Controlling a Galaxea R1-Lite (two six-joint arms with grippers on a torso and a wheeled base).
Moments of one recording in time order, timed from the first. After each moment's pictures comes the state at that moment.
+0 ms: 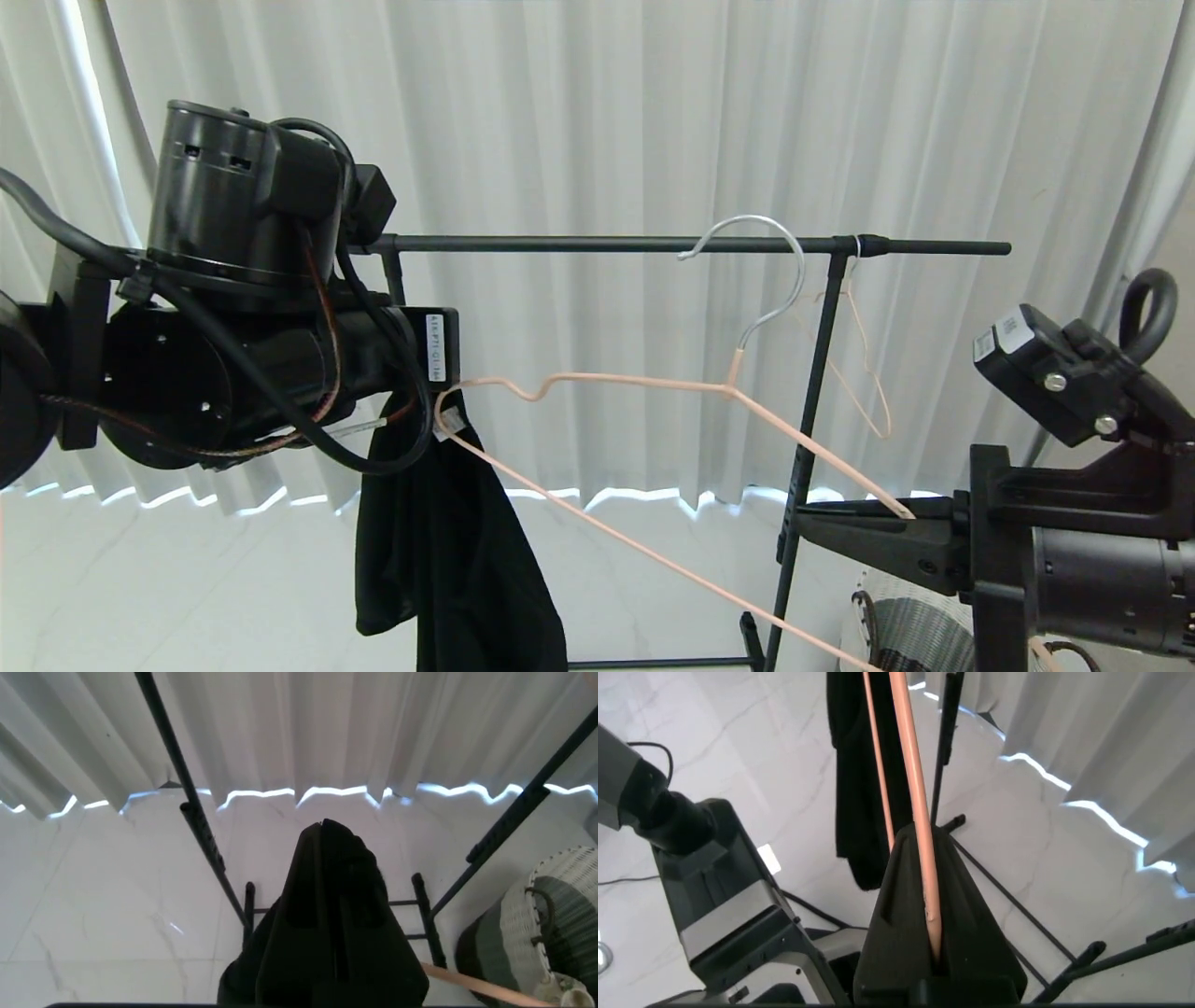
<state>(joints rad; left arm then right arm) -0.57 1.52 -1.14 0.12 0.46 -0.19 0.95 1.28 -0.77 -0.16 0.14 0.16</state>
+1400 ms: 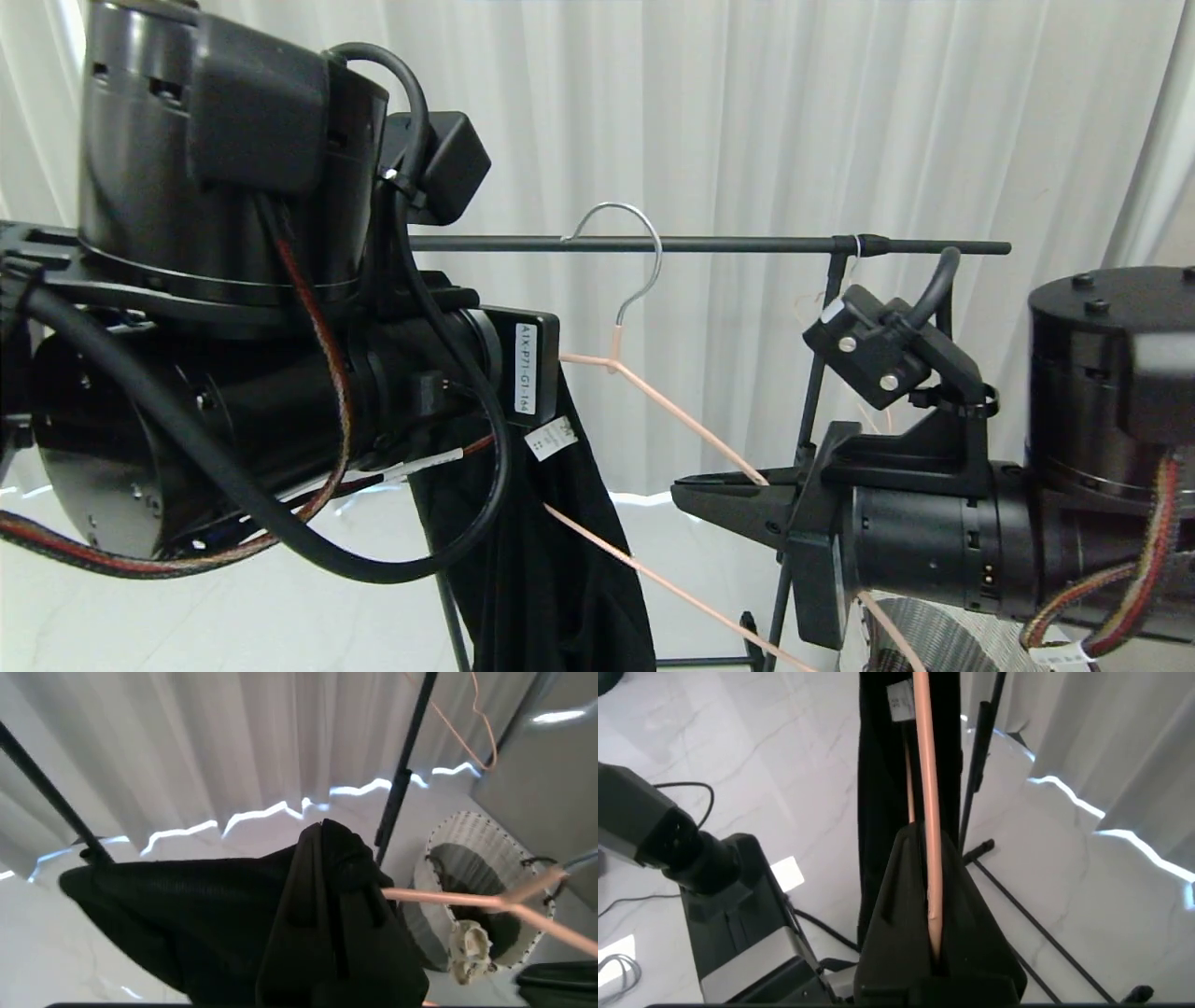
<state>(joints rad) -0.85 1.50 -1.20 0.12 0.45 -0.19 1.03 1.50 -0.88 -0.32 0.14 0.21</state>
